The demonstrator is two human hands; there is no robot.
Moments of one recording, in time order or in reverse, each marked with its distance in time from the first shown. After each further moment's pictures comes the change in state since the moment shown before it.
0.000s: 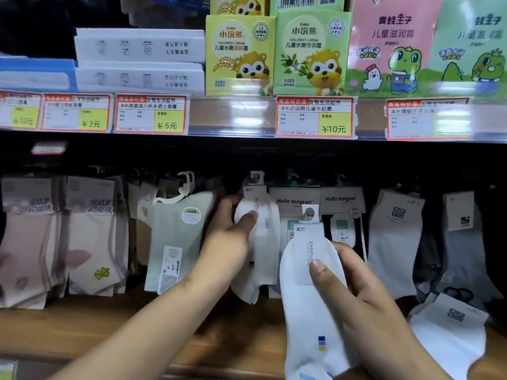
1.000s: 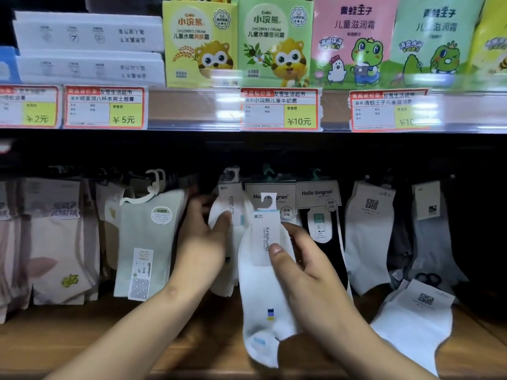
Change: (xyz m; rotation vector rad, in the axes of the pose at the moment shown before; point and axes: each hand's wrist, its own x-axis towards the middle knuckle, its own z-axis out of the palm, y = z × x) left_hand 0.004 -0.022 0.001 0.196 0.136 0.142; right_hand 0.020 0.011 0.017 -0.181 0.011 -0.027
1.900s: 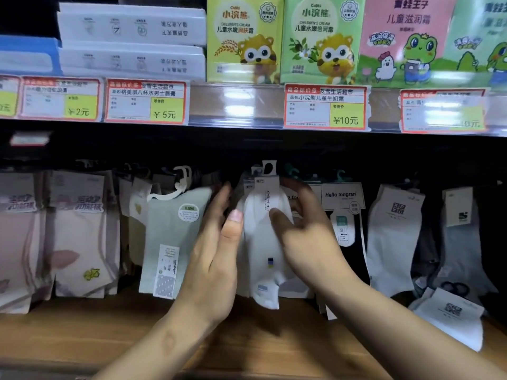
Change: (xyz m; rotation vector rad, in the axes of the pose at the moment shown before) left_hand -0.034 0.012 -0.038 -0.131 -0.171 0.141; right_hand 0.063 -0.010 0.035 -0.195 0.179 -0.098
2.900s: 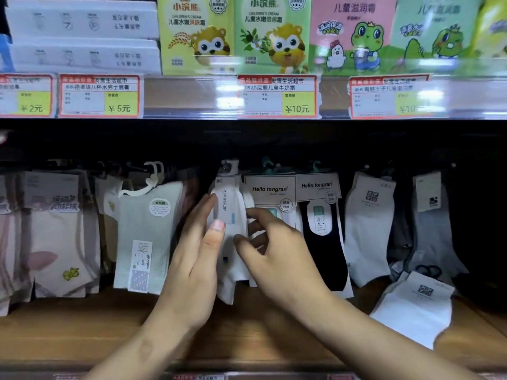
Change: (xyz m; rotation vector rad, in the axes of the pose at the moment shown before) left_hand -0.016 -0.004 0.011 0.056 -0.025 -0.018; right_hand -0.033 0.005 -0.014 -0.299 -0.150 -0.054
